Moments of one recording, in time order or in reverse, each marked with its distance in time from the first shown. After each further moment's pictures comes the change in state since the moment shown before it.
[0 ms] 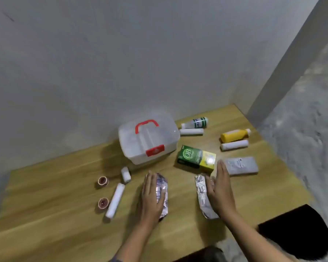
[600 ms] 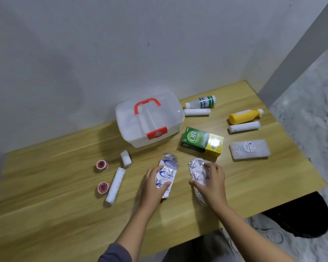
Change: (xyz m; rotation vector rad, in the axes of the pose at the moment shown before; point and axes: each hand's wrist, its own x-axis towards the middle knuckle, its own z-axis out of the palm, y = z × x) left_hand 0.007 0.003 -0.004 -0.277 -0.121 -0.304; right_hand -0.013 0.007 0.045 0.111 -0.104 0.115
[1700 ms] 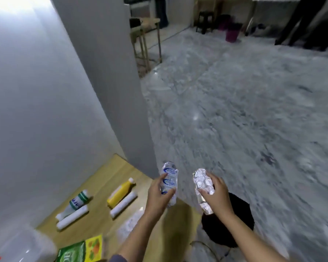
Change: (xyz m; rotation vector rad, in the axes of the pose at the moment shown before) left_hand 0.062 0.300 0.277 -0.092 -0.558 0.360; right_hand 0.056 0.156 -0.322 0.209 0.572 0.276
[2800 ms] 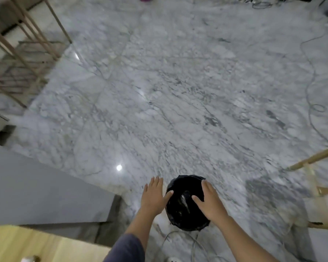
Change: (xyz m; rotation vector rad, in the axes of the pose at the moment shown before) left_hand 0.125 -0.024 0.233 1.024 -0.712 0.116; right_hand 0.058 0.198 -0.077 -0.258 -0.165 0.518
